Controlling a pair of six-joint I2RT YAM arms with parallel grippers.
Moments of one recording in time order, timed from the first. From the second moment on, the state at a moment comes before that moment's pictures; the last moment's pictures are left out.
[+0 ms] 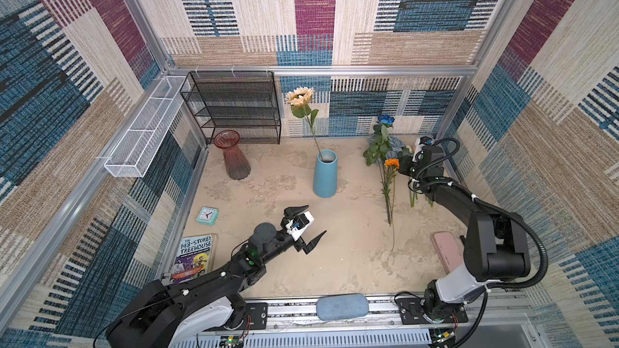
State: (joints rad) left arm -0.73 1.05 0.25 0.68 0.19 0.26; right arm -0.05 1.61 1.01 0.04 -0.09 0.33
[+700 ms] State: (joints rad) left arm -0.73 1.06 0.26 0.66 0.19 0.28; right arm -0.16 1.69 1.07 -0.06 -0.32 0.31
